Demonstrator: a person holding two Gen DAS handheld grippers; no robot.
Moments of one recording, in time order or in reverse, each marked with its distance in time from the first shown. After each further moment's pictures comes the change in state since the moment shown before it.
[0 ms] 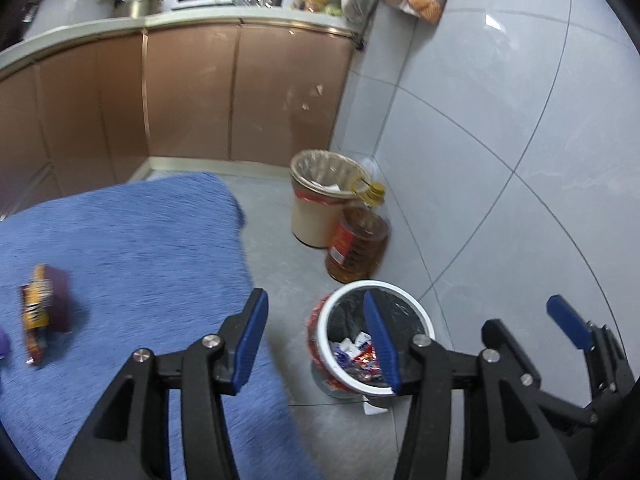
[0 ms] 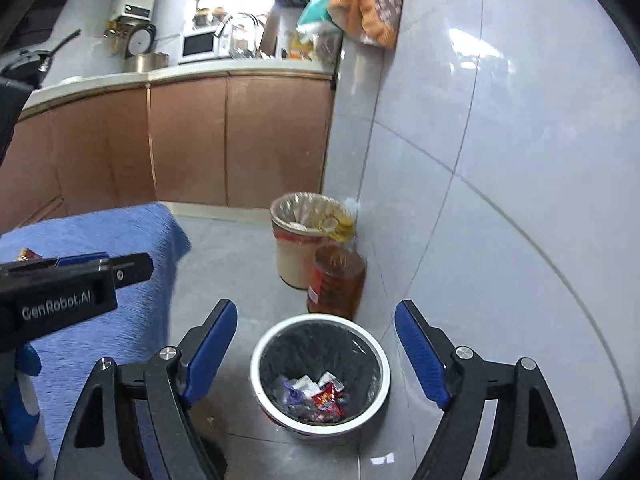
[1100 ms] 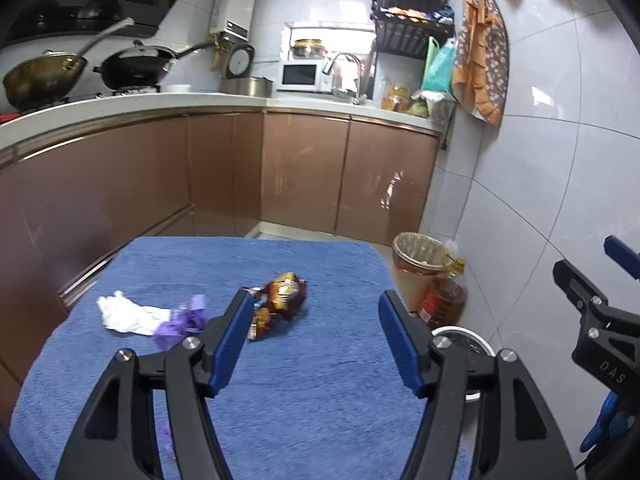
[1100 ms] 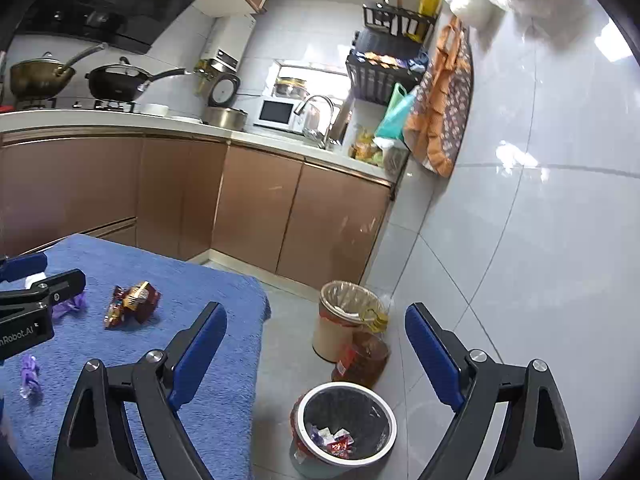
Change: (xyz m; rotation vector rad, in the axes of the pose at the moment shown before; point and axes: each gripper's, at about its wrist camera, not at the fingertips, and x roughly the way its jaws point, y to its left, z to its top) left arm -0.222 0.111 -0.071 -0.085 -0.315 0.281; right arm -0.157 0.092 0.024 -0.231 -0.290 0.094
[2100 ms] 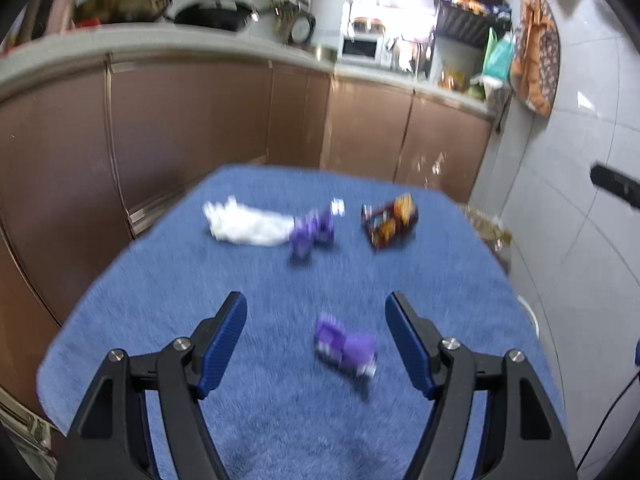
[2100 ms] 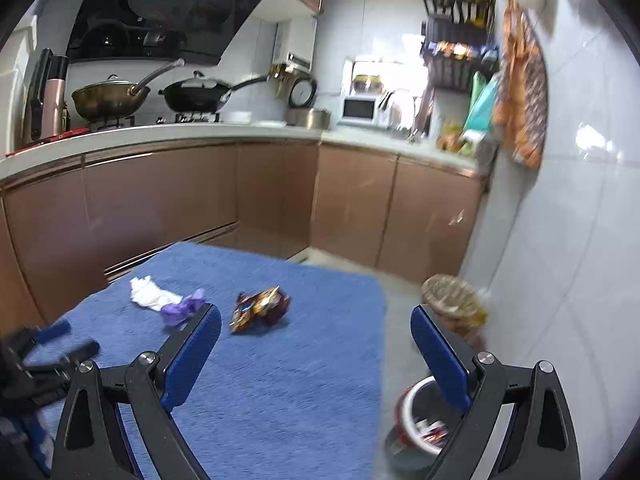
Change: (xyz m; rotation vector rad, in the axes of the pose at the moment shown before) left arm -0.040 0.137 -0.101 -0.095 0.141 0.090; right arm -0.021 0.068 0.018 0.058 0.049 0.355
